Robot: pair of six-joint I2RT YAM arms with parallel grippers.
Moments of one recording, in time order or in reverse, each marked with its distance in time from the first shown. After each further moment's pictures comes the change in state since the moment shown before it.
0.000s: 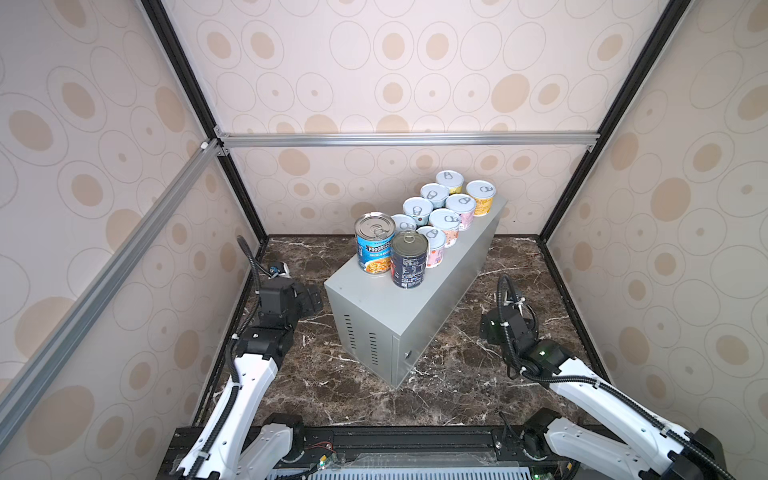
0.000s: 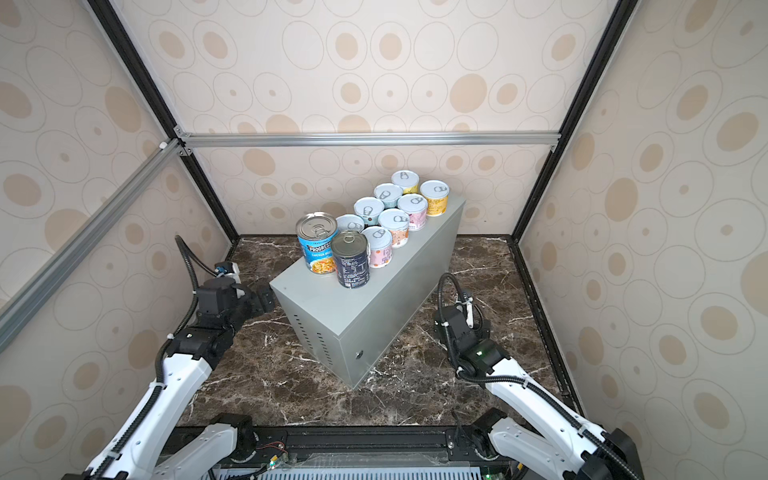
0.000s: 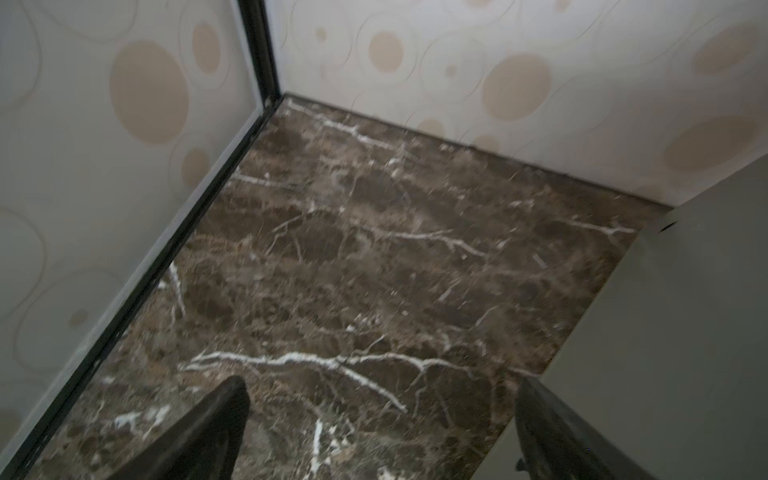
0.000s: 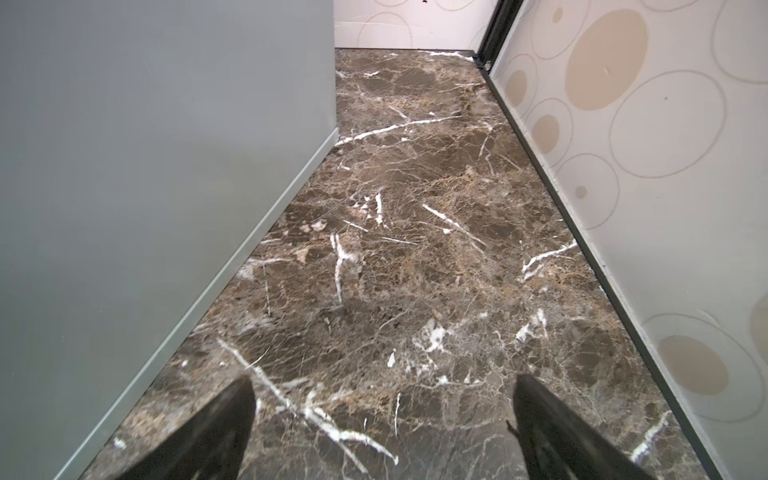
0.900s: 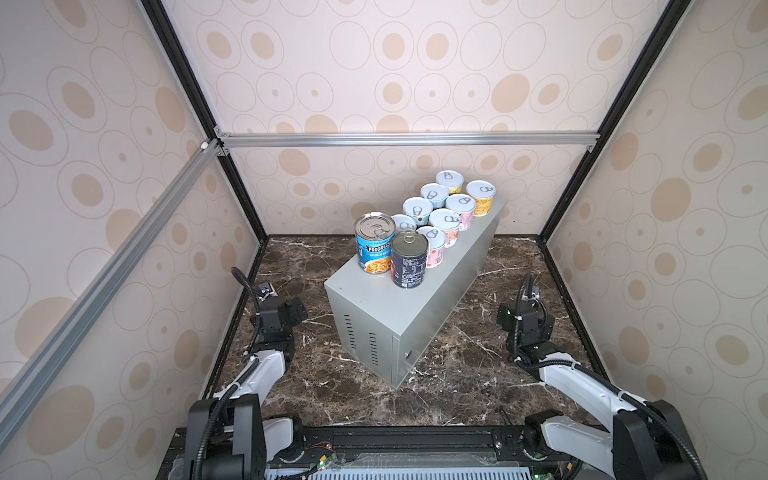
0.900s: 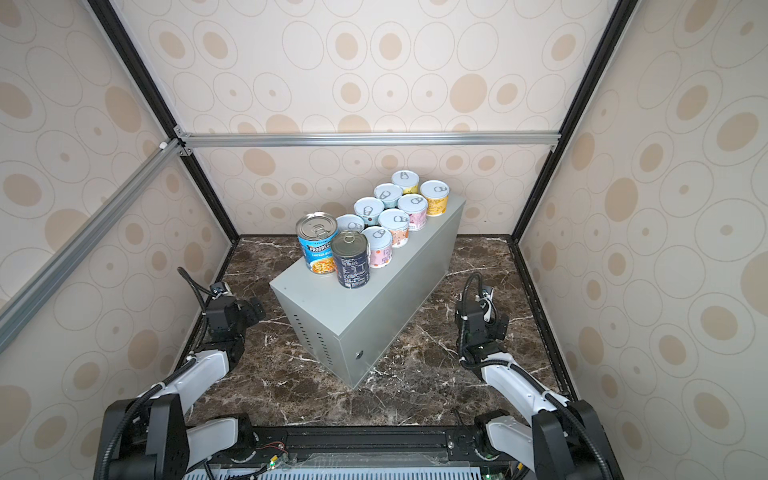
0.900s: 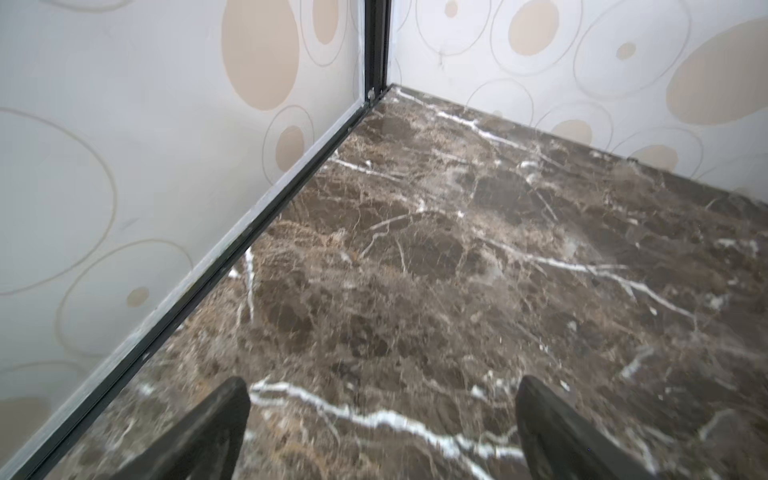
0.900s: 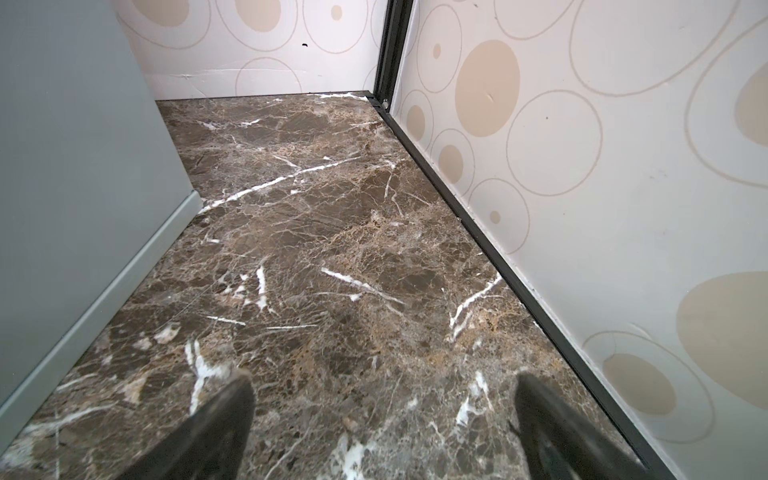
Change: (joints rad) left arm 0.199 0.282 -0.333 0.736 -0.053 0.078; right arm -0.317 0.190 -0.190 0.607 0.020 -0.255
